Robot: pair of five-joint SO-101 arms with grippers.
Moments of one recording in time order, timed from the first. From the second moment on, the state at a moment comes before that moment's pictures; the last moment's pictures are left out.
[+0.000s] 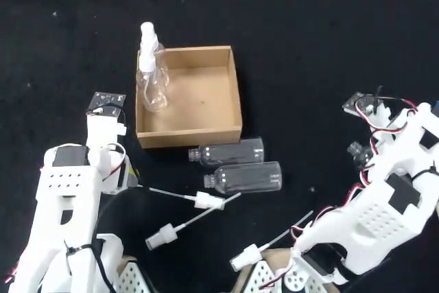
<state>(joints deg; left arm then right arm) -8.0 -43.8 58.4 69.6 -12.4 44.4 21.2 7.7 73.9 85.7</state>
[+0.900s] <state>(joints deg) -8.0 -43.8 58.4 69.6 -12.4 41.9 21.1 10.9 70.5 75.3</state>
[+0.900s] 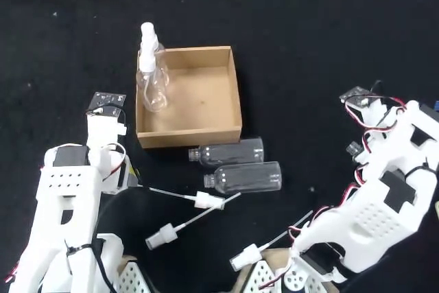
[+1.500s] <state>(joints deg) -8.0 -43.8 58.4 69.6 -12.4 40.4 2.0 11.9 76.5 65.0</state>
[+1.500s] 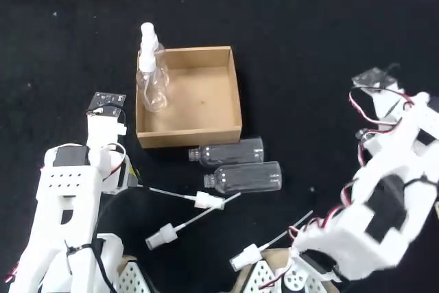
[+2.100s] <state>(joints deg) 11.2 -43.8 50.9 89.4 -37.7 39.5 -15.6 12.3 81.1 58.6</state>
